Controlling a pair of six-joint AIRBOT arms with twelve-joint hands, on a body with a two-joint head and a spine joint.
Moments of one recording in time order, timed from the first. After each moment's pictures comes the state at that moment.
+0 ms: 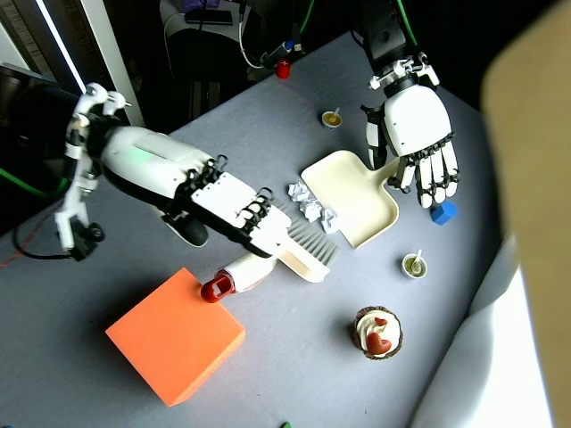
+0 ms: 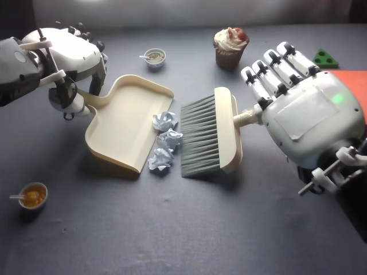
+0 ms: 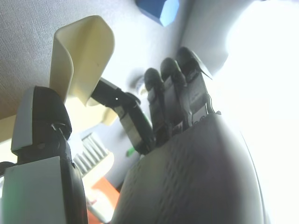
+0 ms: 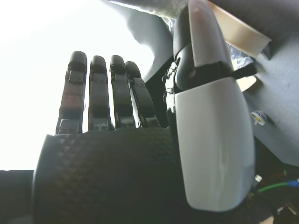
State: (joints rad) left arm 0.39 -1.18 1.43 -0.98 -0.23 2.08; right arm -0.64 -1.25 0.83 -2.32 -1.22 0.76
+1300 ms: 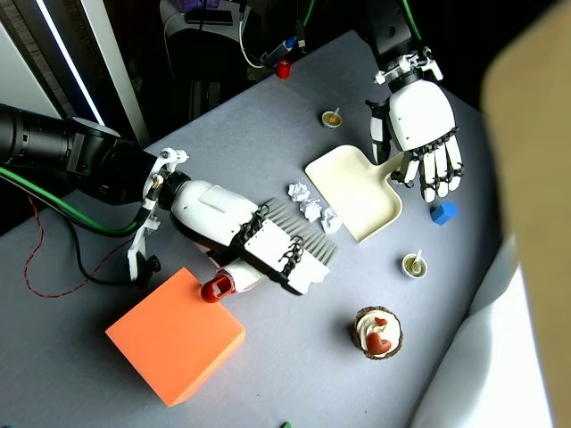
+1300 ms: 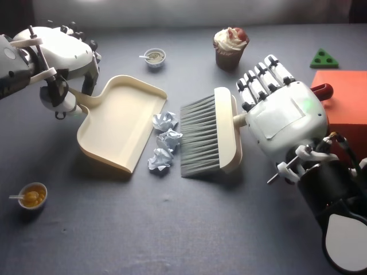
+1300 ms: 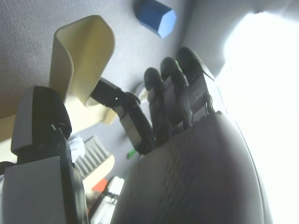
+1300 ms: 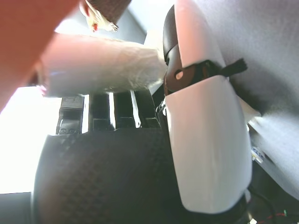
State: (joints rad) left arm 0.39 -1.16 1.43 -0.98 -0.20 2.08; right arm -0.66 -1.45 1.13 -2.32 -1.19 0.79
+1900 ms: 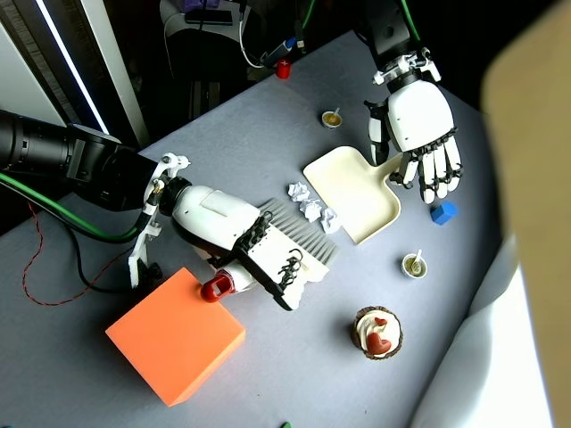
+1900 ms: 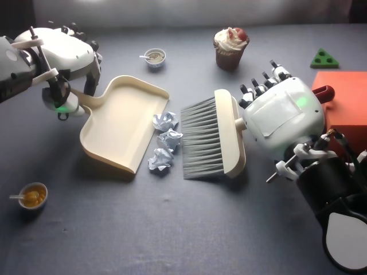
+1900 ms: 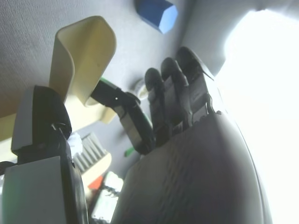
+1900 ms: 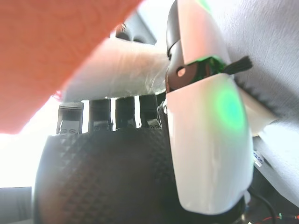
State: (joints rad) left arm 0.39 -1.15 1.42 -1.00 -0.23 2.07; right arm -0.66 -1.45 1.14 -2.37 -1.18 0.79
